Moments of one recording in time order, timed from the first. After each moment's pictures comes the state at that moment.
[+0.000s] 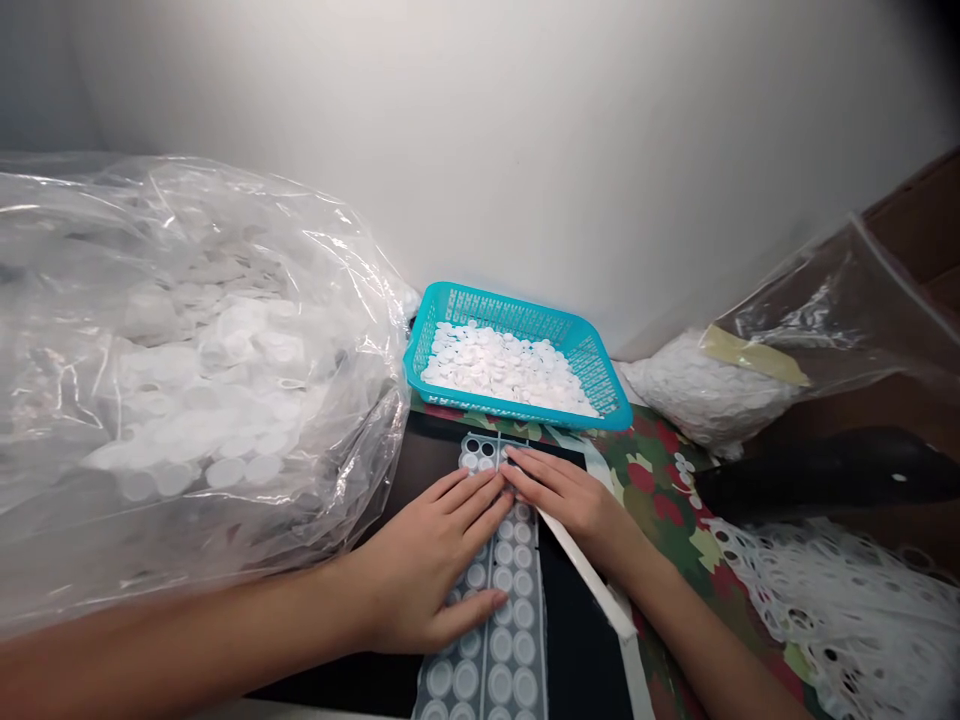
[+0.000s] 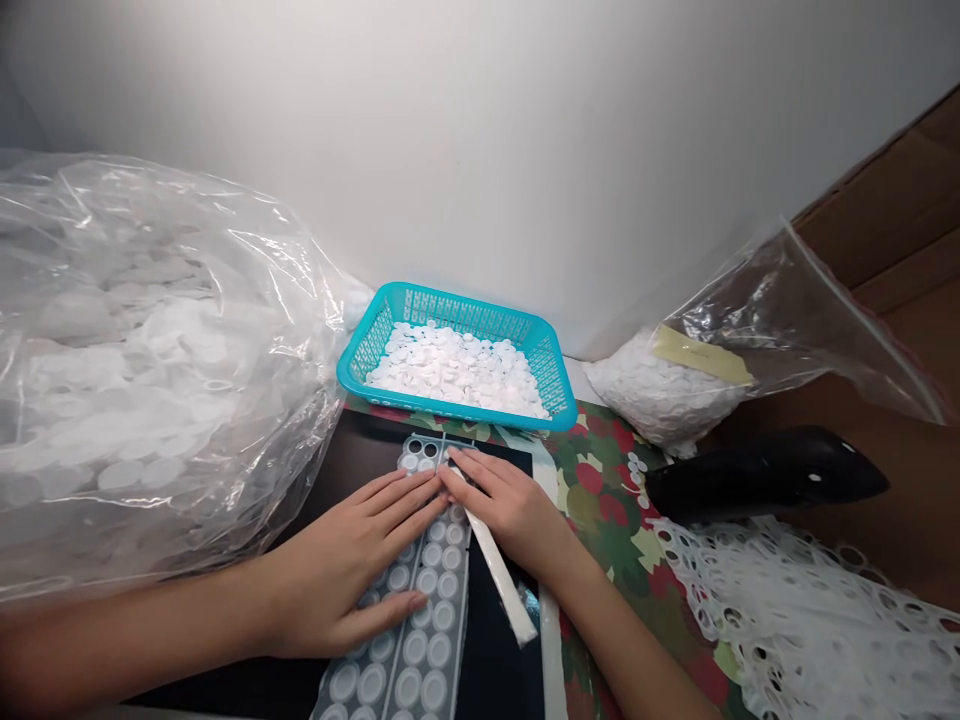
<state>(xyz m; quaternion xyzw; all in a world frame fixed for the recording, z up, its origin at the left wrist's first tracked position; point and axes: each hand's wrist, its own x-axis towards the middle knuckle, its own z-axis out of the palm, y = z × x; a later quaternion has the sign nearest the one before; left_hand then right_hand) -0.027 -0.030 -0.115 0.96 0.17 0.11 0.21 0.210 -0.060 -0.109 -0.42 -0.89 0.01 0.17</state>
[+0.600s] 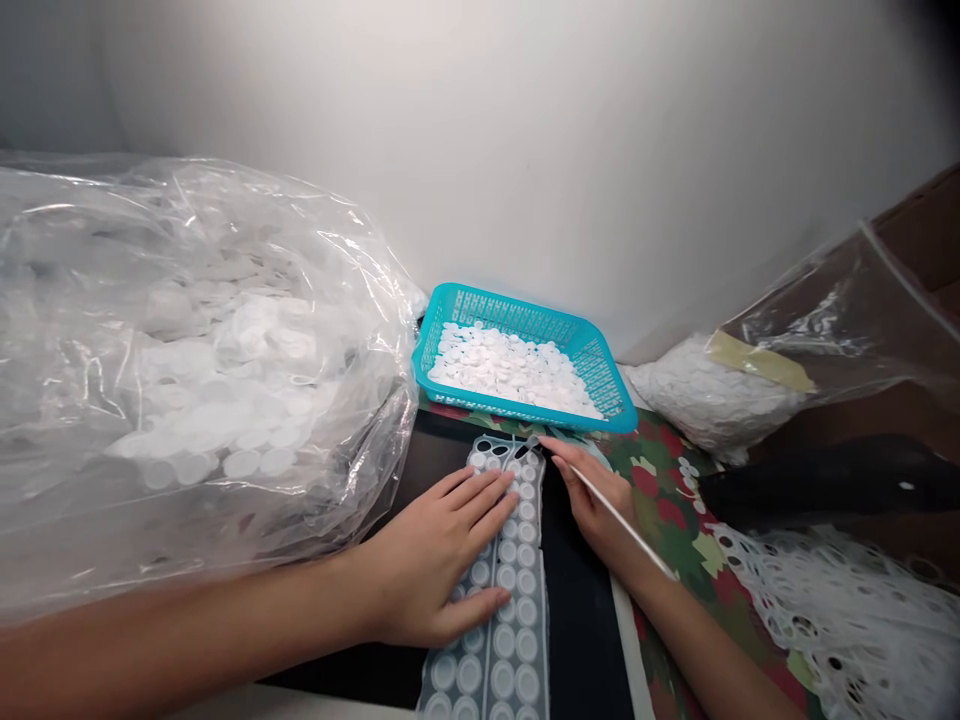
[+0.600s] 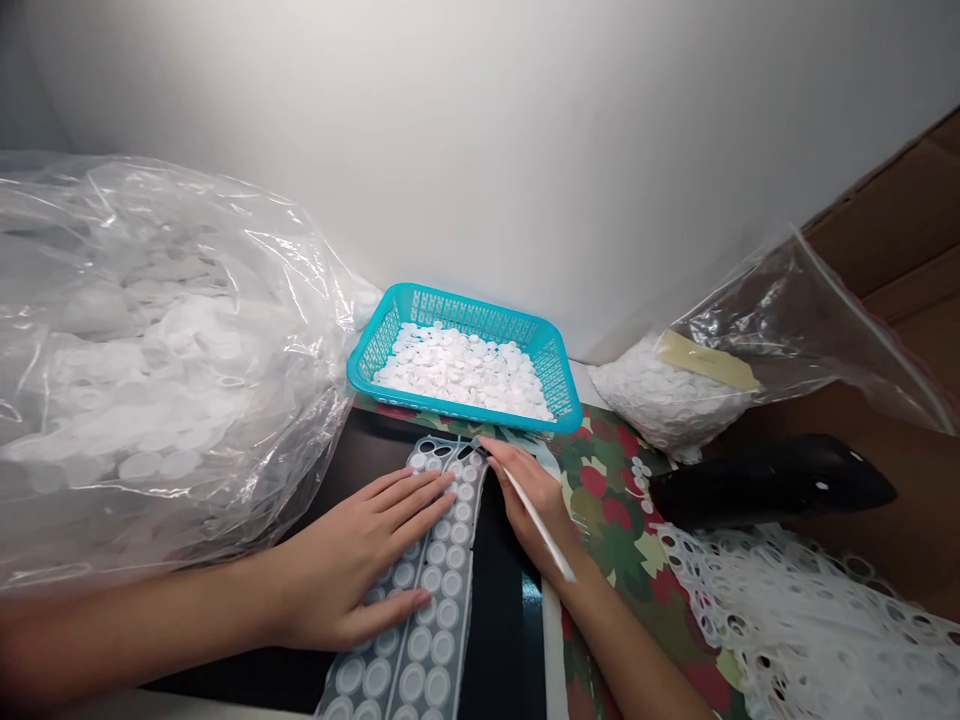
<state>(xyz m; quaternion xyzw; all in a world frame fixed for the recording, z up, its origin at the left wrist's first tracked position) -0.026 -0.029 -0.110 0.95 0.17 0.10 0.22 0.213 -0.058 -0.121 -0.54 -0.77 0.04 0.35</state>
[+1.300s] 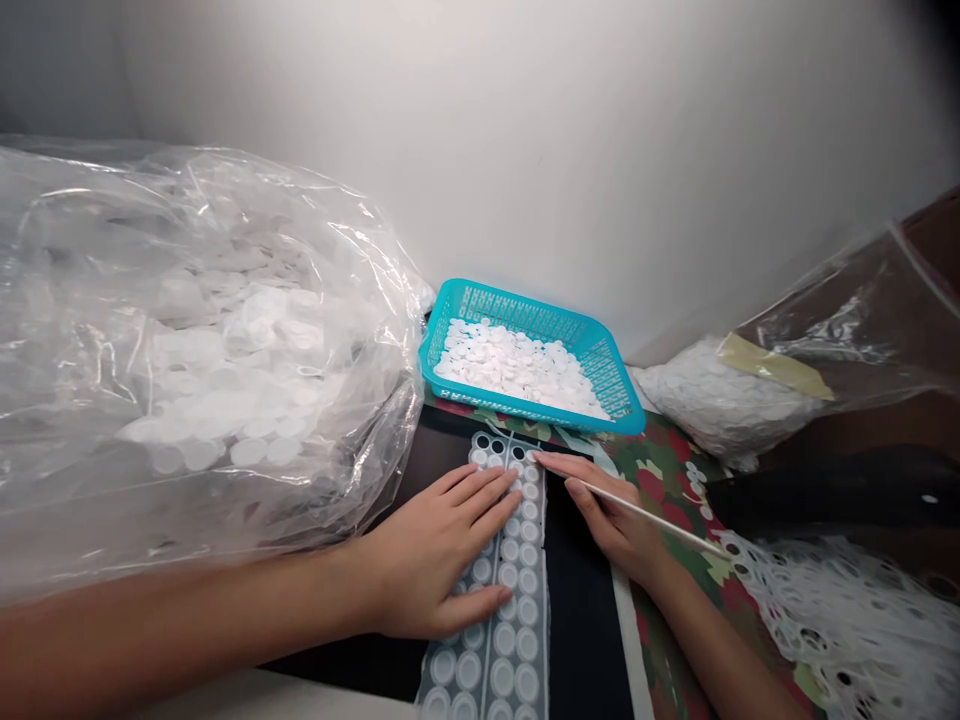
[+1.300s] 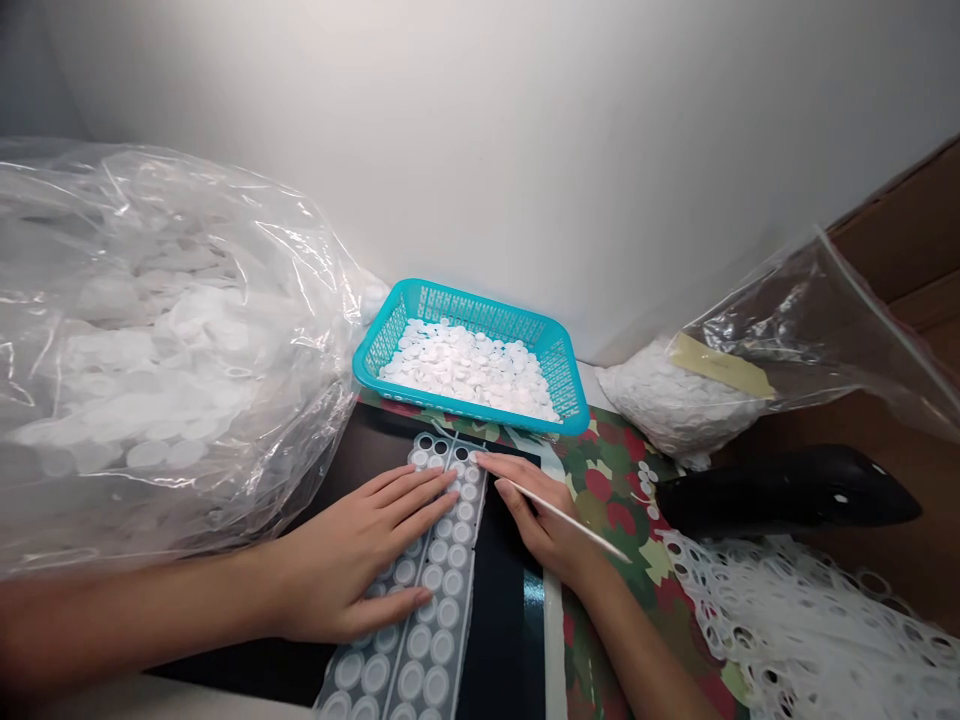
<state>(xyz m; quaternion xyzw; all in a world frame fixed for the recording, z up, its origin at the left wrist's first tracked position) -0.027 -0.030 -0.111 0.95 0.17 0.11 0.22 0.227 -0.065 -0.111 -0.50 -0.80 0.16 0.29</state>
